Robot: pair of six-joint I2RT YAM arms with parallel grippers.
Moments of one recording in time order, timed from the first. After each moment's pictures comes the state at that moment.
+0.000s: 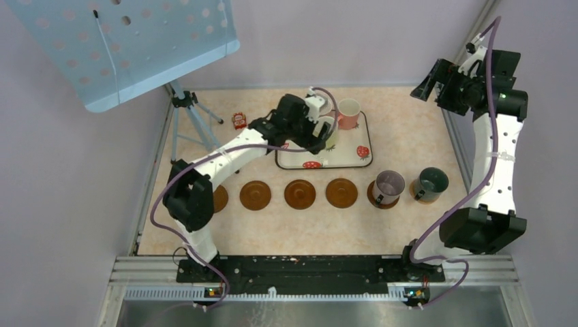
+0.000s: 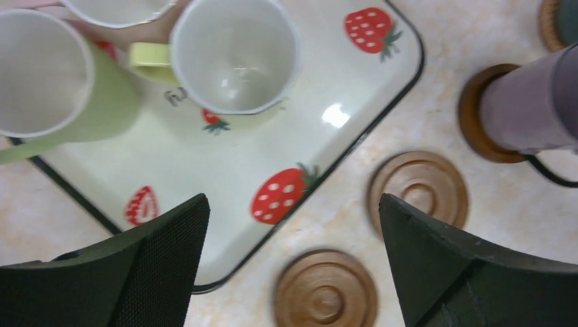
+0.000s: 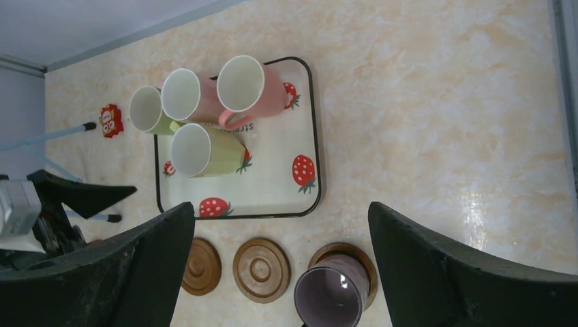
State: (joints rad) left arm -0.72 1.78 1.51 -0.35 0.12 -0.07; right arm -0.25 1.47 1.82 -0.97 -0.39 0.21
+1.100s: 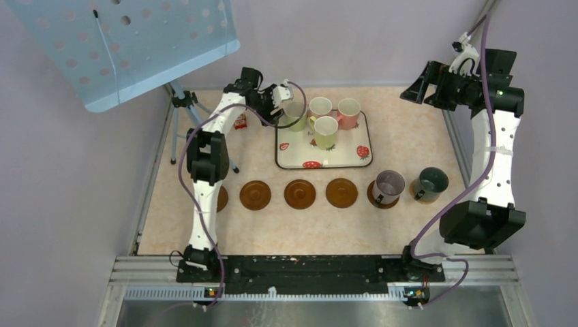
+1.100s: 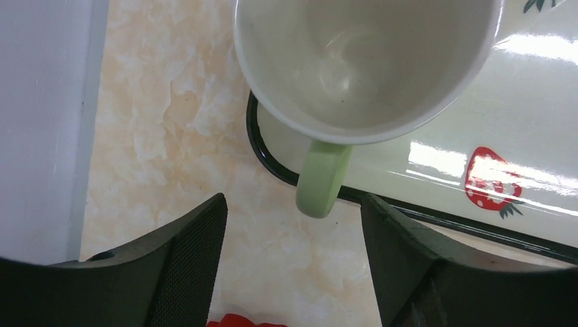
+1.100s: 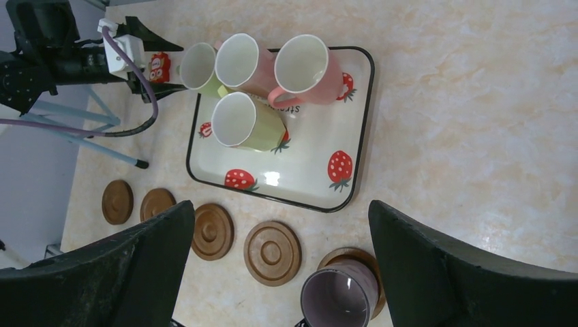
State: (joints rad) left arm -0.22 2.39 2.18 -0.73 0.56 0.99; right arm -0.25 1.52 1.82 -0.96 -0.64 0.09
